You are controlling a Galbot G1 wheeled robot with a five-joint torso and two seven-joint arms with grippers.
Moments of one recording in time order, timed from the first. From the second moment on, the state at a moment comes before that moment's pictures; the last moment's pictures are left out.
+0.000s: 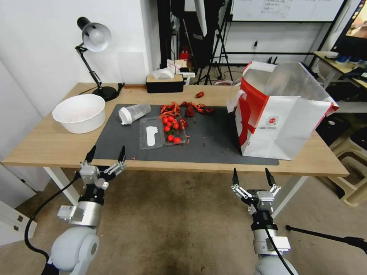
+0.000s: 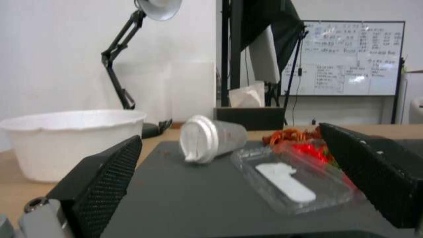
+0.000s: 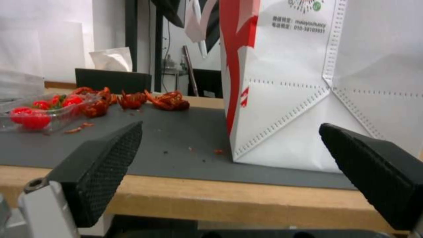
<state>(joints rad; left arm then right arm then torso) 1.58 -1.26 -0.60 -2.01 -0.38 -0.31 0.02 -1.65 1.21 0.29 2.01 0.01 0.37 0.42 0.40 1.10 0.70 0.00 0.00</state>
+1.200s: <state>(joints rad) 1.38 -1.13 -0.51 -1.87 -0.46 -0.27 0.10 -1.62 1.21 0.29 1.98 0.01 0.37 0.43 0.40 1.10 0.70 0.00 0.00</state>
